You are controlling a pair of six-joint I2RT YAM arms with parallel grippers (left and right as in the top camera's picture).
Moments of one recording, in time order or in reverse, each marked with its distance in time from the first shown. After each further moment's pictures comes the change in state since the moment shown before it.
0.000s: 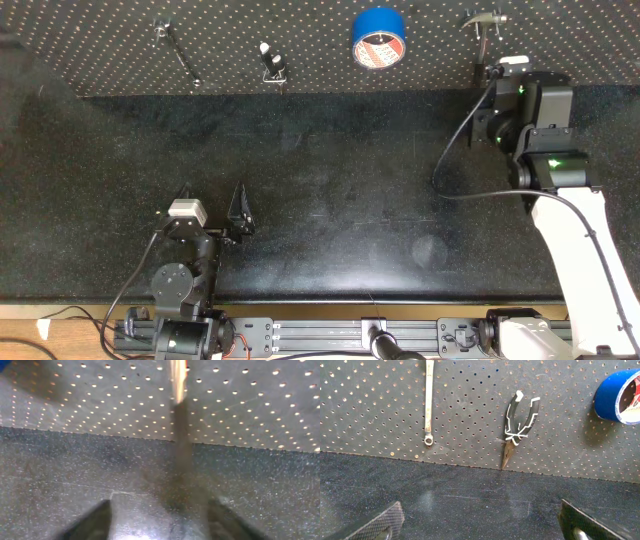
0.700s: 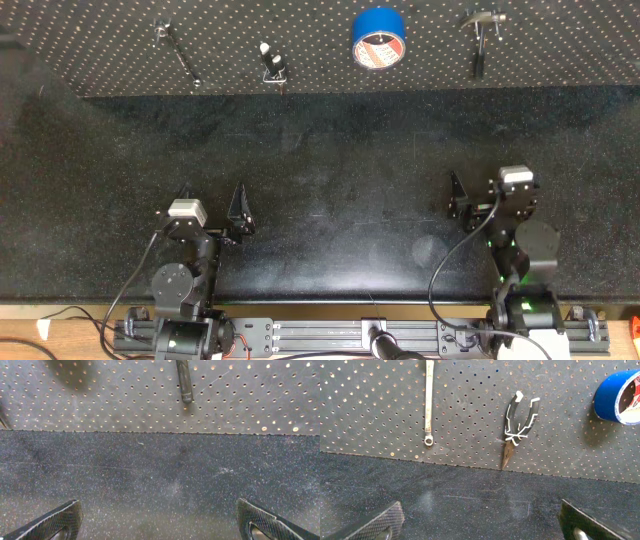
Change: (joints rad) left arm 0.000 -0.001 0.000 0.000 0.000 0.000; right arm 0.006 -0.735 -0.903 0.635 0.019 0.053
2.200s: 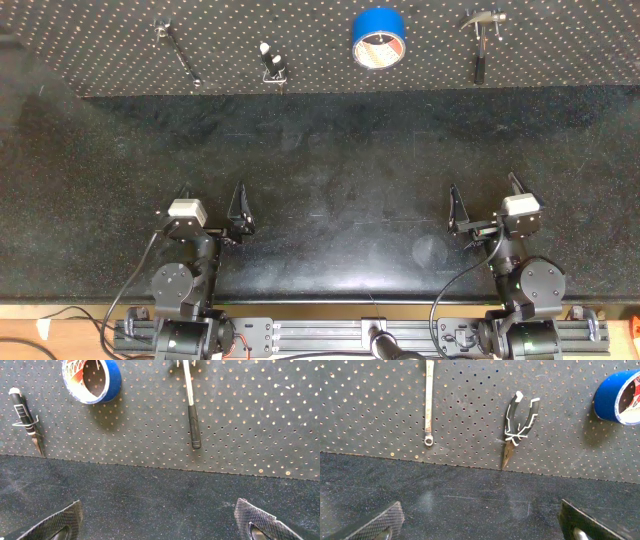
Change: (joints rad) left arm 0.000 0.000 0.000 0.000 0.000 0.000; right arm 0.049 -0.553 -0.047 -0.285 0.005 -0.021
